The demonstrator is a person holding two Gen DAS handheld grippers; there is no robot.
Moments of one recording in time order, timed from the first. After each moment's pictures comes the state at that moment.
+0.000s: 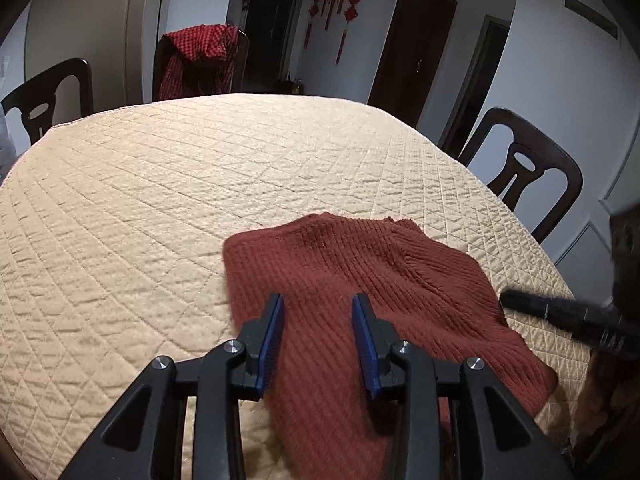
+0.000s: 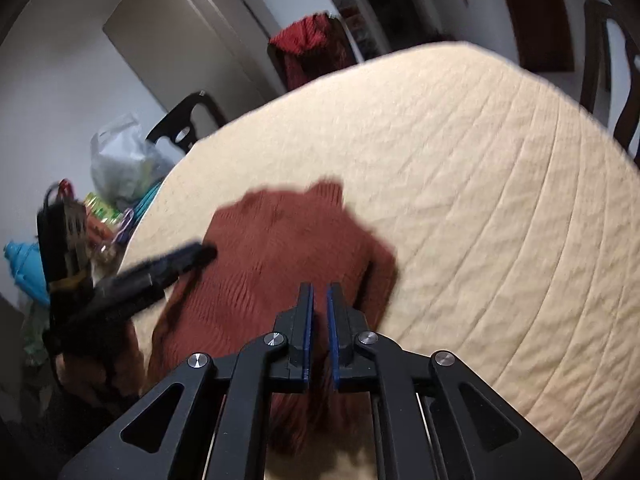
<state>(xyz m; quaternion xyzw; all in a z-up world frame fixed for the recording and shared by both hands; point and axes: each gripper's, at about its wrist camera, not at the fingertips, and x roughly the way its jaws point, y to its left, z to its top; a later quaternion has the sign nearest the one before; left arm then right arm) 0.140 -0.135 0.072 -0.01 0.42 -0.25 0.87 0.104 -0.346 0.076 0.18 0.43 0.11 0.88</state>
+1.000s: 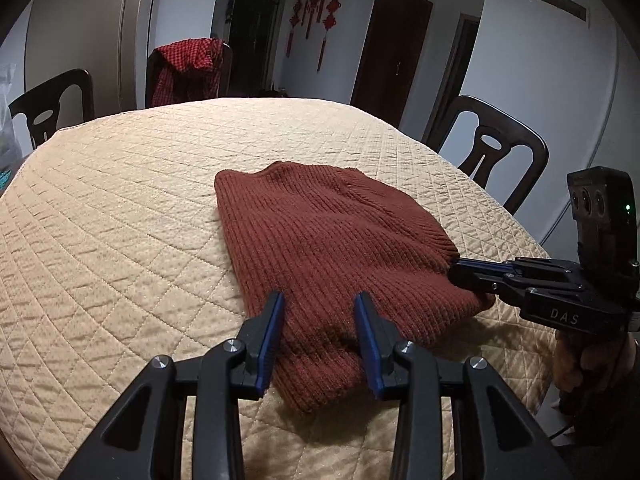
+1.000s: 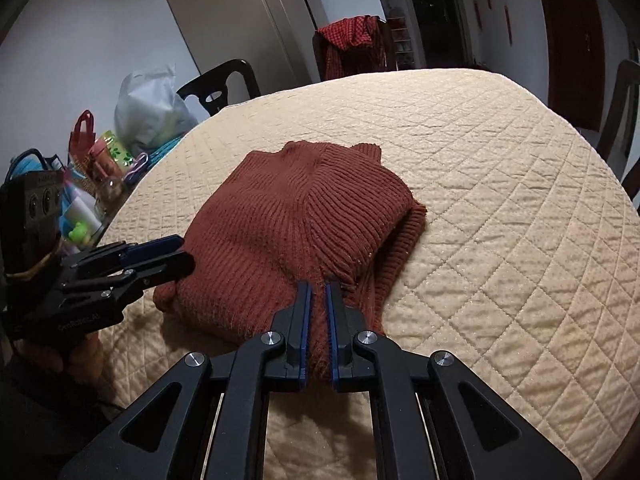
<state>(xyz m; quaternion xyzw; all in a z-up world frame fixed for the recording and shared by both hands) 0.049 -0.106 0.079 0.00 0.39 -0.28 0.88 0.053 -0.314 0.065 0.08 0.42 0.16 0.89</state>
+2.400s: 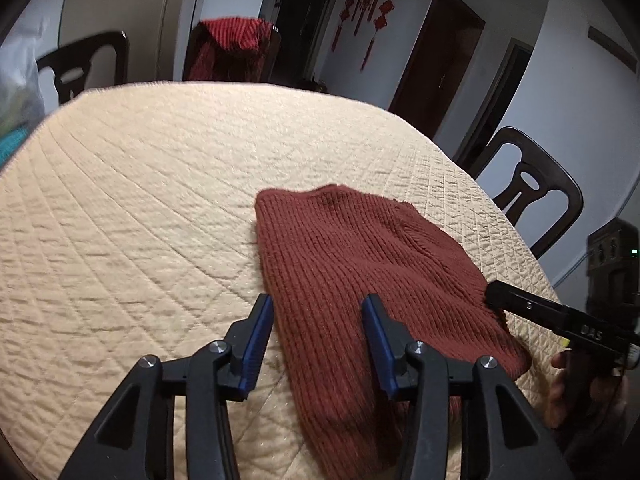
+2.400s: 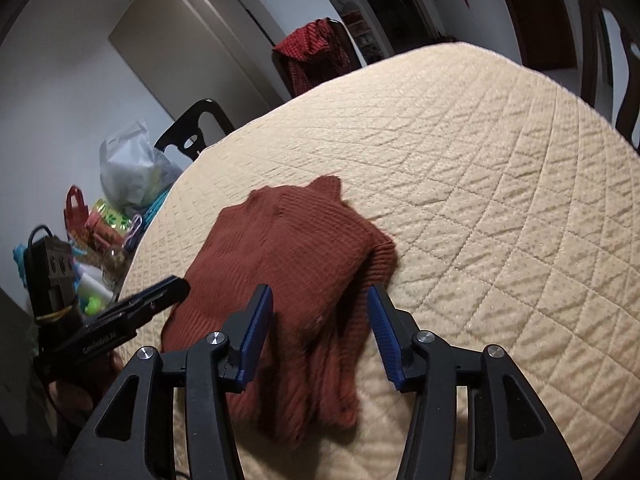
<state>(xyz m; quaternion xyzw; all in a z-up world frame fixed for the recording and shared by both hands) 0.102 -0.099 0.073 -0.07 0.43 -0.22 0.87 0.092 -0.356 0.060 0.21 0.42 0.13 0.87</state>
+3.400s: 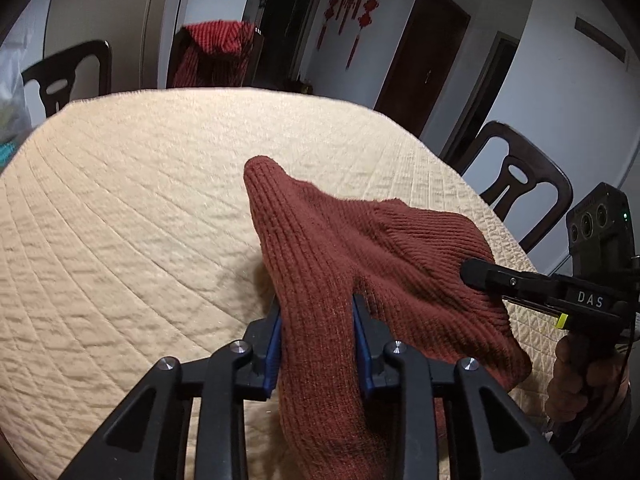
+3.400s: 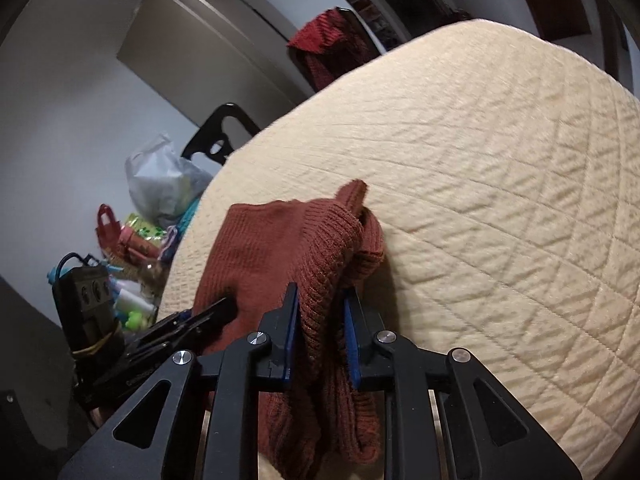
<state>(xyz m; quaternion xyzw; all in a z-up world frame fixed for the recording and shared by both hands) 0.103 -0.109 0.091 -0.05 0.42 -0.24 0.87 0.114 -0.348 0.068 0.27 0.42 0.19 0.85</state>
